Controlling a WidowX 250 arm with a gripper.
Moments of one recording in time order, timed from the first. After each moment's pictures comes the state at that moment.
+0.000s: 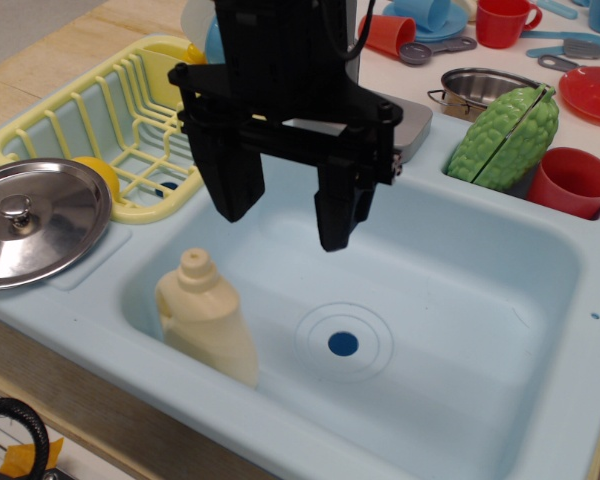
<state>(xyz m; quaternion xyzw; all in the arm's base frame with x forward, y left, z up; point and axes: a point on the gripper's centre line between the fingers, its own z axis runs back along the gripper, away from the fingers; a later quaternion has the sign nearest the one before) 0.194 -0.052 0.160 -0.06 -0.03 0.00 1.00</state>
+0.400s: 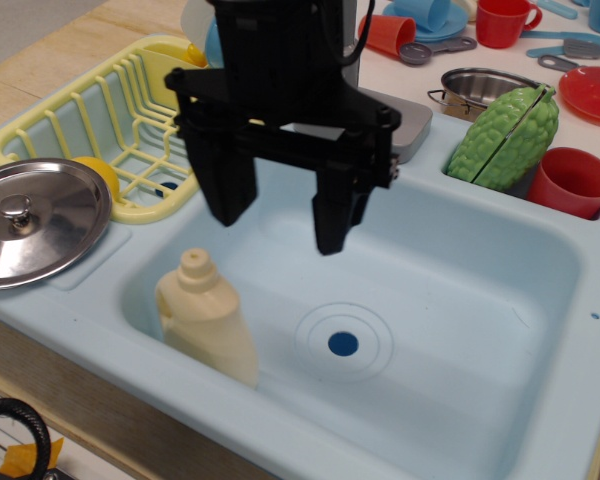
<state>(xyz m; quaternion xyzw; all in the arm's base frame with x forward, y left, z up) 0.188 -0.051 0.160 -0.03 -0.01 0.04 1.00</state>
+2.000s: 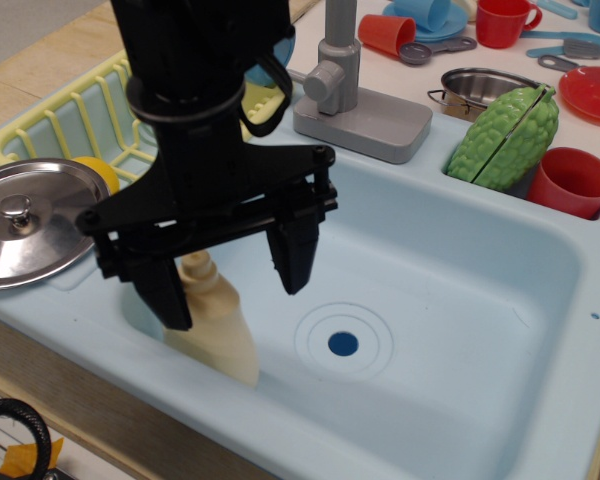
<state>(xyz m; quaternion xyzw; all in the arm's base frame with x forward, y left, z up) 0.165 -0.035 0.132 -0.05 -0.04 0.42 0.90</state>
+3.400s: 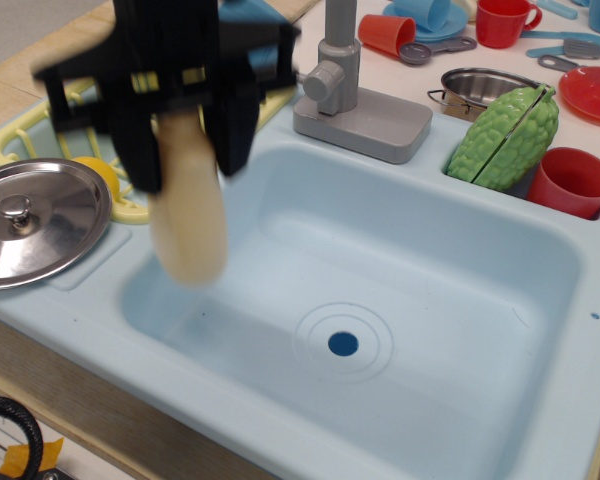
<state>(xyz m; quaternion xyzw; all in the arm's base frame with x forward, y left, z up) 0.194 0.004 0.196 0.04 -0.09 0.44 0.89</state>
